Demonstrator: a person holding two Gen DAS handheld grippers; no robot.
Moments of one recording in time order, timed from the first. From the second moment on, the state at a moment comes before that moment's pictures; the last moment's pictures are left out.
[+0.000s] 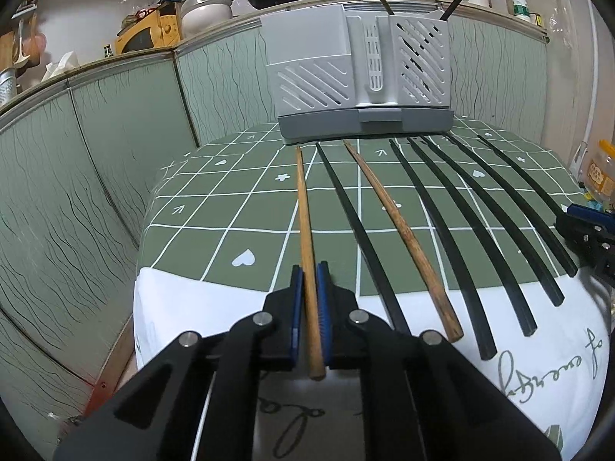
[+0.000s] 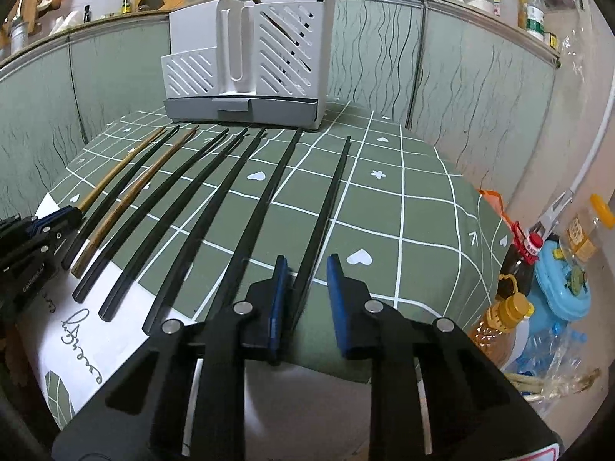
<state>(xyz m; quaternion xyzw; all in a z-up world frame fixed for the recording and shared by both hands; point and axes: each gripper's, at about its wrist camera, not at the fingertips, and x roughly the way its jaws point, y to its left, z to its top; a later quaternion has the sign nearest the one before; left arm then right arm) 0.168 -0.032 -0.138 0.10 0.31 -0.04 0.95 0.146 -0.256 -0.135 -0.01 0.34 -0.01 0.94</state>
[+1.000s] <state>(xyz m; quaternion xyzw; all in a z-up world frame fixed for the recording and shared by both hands) 0.156 -0.006 -0.099 0.03 0.32 -0.06 0.95 0.130 -0.263 -0.095 0.04 0.36 -0.04 0.93</state>
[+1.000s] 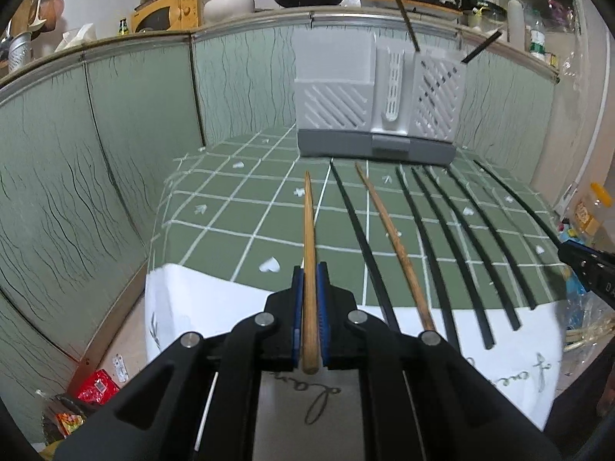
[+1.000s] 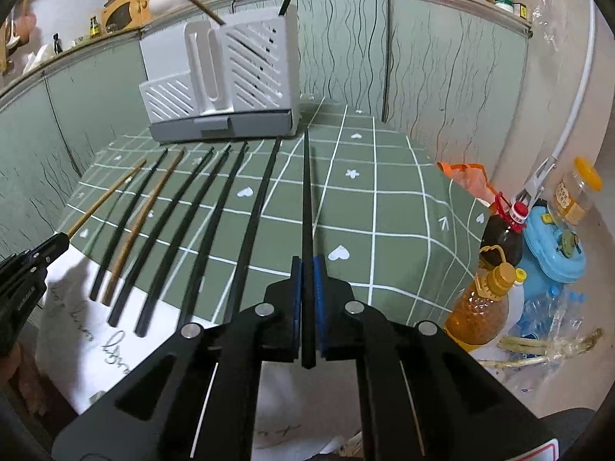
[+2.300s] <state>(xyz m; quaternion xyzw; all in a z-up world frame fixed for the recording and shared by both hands) 0.191 0.033 0.012 0.01 0.29 -0.13 0.95 0.168 -0.286 0.027 0.04 0.28 0.04 0.96</state>
